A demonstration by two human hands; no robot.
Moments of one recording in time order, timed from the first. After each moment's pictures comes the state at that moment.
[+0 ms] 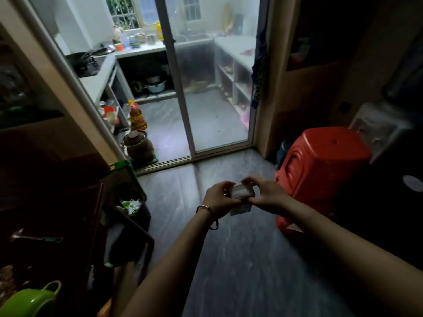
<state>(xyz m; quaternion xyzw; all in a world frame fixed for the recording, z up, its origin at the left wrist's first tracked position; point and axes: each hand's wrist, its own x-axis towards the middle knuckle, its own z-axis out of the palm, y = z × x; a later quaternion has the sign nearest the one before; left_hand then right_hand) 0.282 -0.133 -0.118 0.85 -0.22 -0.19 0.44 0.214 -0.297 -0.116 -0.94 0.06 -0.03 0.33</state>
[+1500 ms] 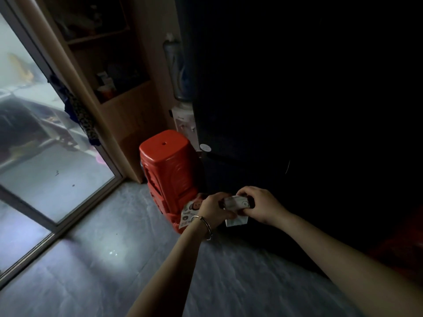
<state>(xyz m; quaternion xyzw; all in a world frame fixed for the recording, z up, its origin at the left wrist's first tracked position) -0.046 -0.380 -0.130 0.70 -0.57 -0.32 0.29 -0.212 -0.444 -0.128 -0.83 0.41 -0.18 0.32</state>
